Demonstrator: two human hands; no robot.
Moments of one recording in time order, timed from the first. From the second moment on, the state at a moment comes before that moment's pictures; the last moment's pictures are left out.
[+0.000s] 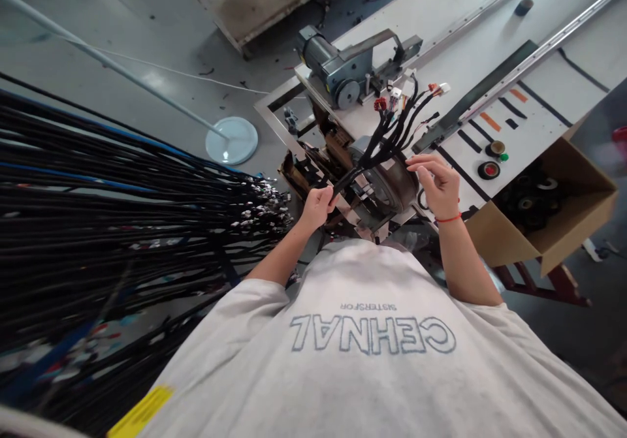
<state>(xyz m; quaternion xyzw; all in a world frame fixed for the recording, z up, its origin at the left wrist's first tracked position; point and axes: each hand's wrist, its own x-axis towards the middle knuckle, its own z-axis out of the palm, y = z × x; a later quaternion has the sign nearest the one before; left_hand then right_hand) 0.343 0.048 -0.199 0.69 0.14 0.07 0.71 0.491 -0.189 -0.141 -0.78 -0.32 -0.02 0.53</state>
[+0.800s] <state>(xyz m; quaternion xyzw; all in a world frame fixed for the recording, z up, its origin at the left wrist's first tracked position) 0.370 0.053 -0.163 0.75 0.08 0.04 0.66 0.486 -0.168 -0.170 -0.79 -0.29 0.04 0.54</state>
